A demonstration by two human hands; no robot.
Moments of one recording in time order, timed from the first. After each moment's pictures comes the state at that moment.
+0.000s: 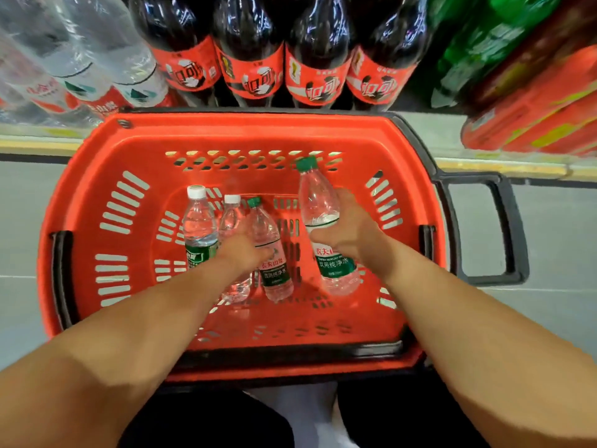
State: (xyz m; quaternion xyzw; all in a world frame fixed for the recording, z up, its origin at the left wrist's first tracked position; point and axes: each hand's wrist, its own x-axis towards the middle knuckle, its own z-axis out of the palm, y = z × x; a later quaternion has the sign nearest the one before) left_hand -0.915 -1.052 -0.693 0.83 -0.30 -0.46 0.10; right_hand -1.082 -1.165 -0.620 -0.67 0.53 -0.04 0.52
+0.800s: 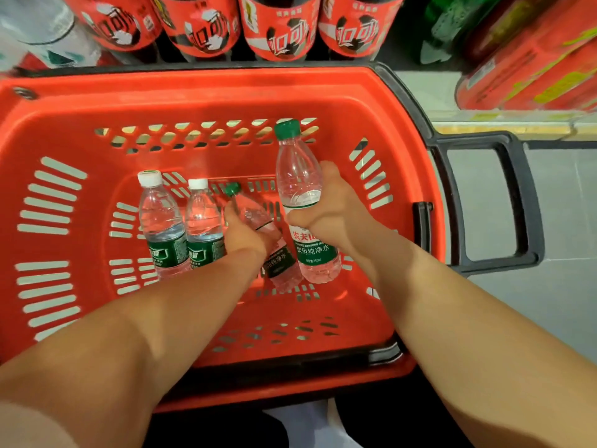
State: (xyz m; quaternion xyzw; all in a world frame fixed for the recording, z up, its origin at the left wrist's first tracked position) left_hand -0.976 -1.085 -0.758 0.85 -0.07 -0.41 0.31; right_hand -1.082 -1.165 -0.619 -0.64 0.54 -0.05 0.54
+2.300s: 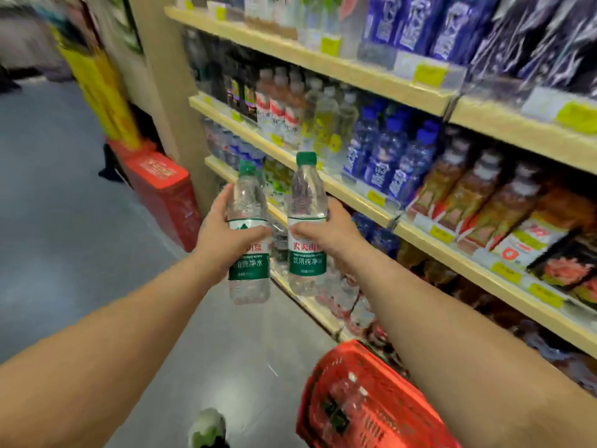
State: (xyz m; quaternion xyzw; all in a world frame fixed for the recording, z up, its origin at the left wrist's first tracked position) left_hand -0.682 -0.782 0.006 0.73 -0.06 -0.07 0.68; right_hand -0.729 -0.967 0.023 -0.77 0.15 -0.05 0.62
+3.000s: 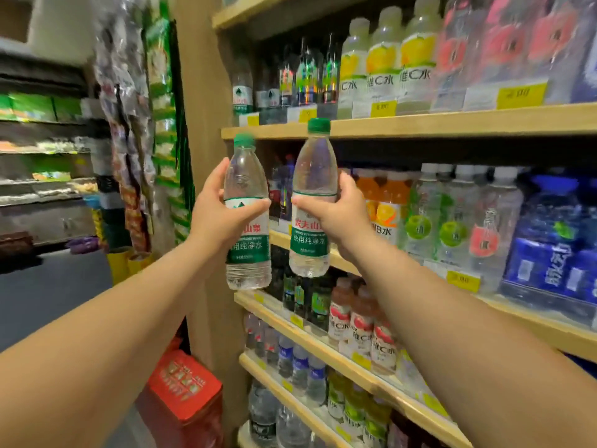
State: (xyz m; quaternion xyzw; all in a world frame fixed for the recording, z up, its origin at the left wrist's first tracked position) left_hand -0.238 -0.678 0.273 0.67 -0.28 0.21 0.66; right_hand -0.316 -0.852 0.288 -0.71 -0.05 -0.36 0.60
